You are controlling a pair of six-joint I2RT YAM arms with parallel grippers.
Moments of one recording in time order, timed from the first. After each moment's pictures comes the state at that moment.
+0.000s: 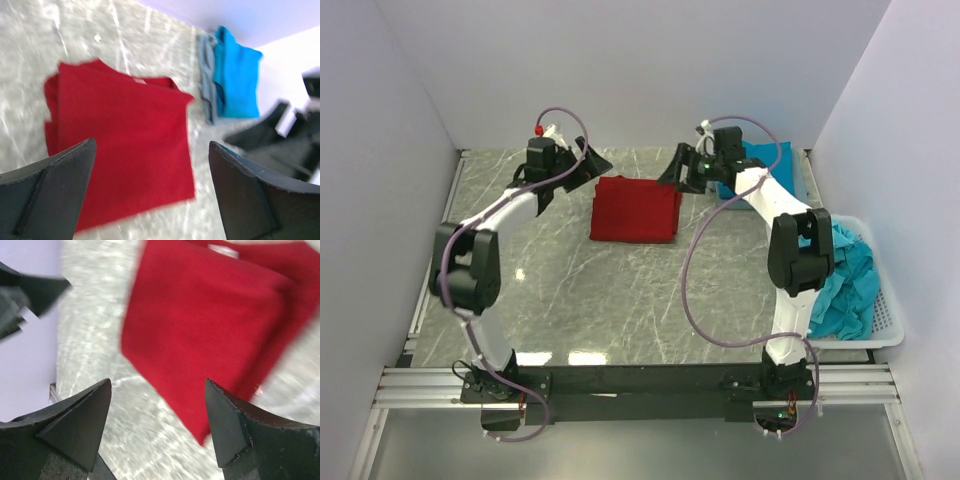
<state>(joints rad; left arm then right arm) -0.22 1.88 1.37 0.11 0.33 -0.72 0.20 2.00 1.62 -0.34 -0.62 0.47</state>
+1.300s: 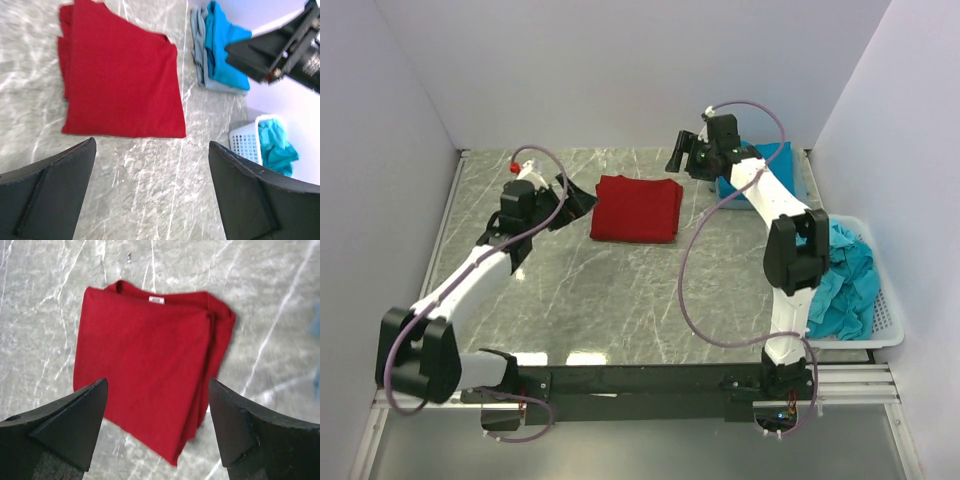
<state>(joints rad) -0.27 1.31 0.87 0.08 0.25 -0.75 0.26 2.05 1.80 -0.46 -0.23 0.44</state>
